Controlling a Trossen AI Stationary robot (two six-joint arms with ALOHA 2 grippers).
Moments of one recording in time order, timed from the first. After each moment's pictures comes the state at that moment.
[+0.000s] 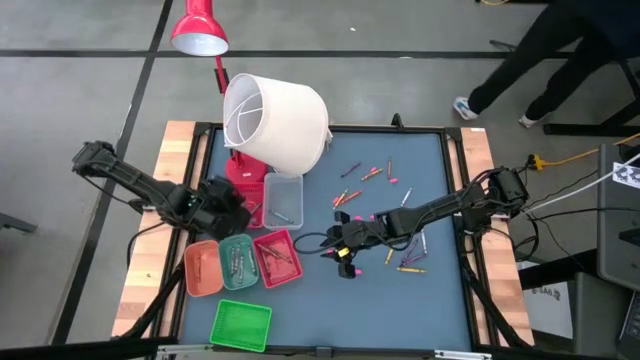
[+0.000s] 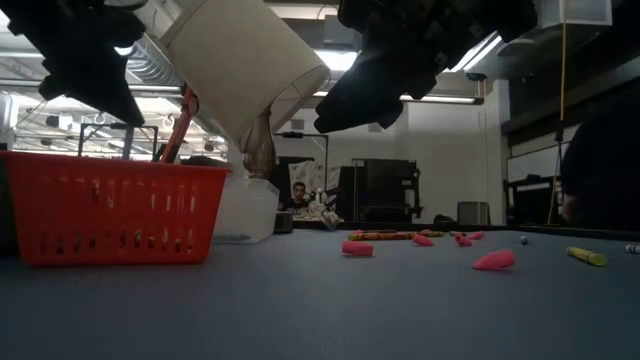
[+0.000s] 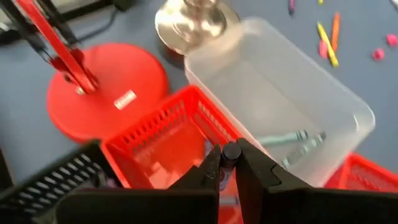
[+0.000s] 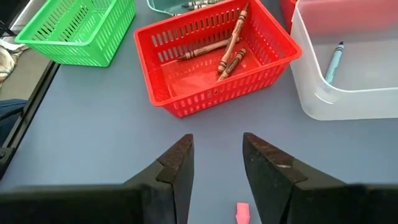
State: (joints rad) left arm -0.41 0.93 0.69 -0.99 -0.76 -1.28; right arm 0.26 1.73 1.05 0.03 0.04 0.20
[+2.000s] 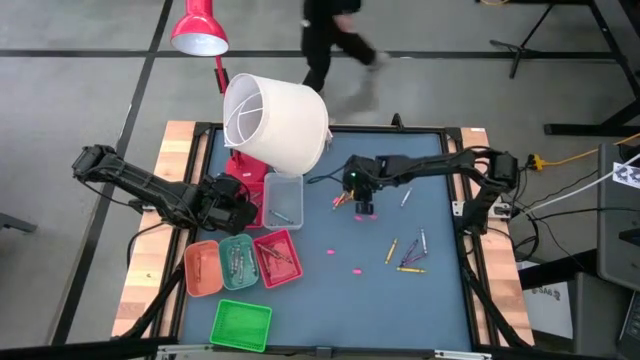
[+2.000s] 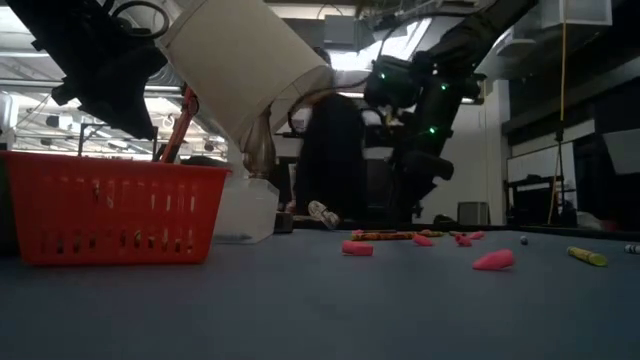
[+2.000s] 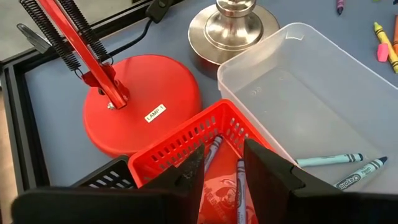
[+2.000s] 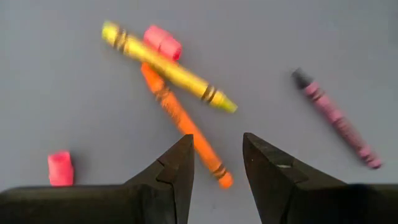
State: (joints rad) left arm -0.30 1.04 0.69 -0.97 -0.80 -1.22; right arm -0.25 1.75 1.04 -0.44 0.02 -0.28
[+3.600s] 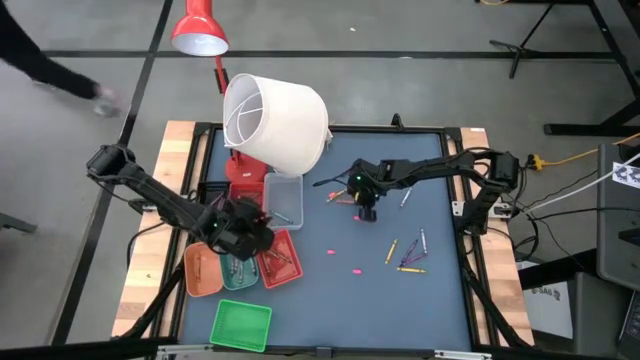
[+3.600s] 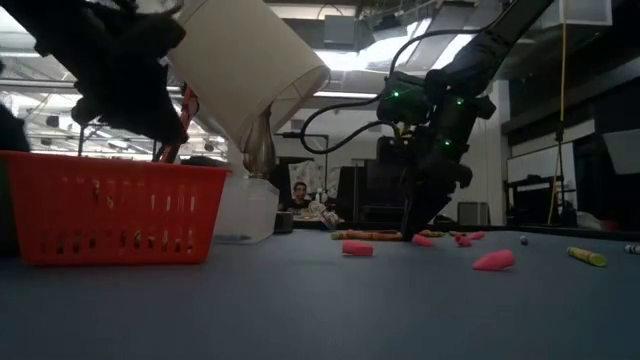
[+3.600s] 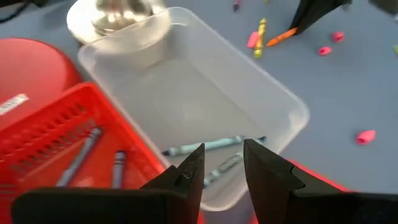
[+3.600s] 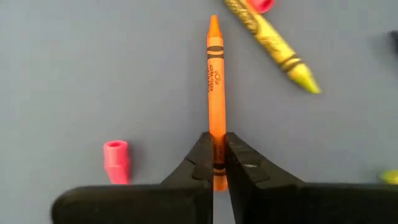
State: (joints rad) left arm -0.46 1.26 0.69 -0.55 -0.80 -1.22; right arm -0.25 1.76 0.91 -0.34 -0.18 -0.17
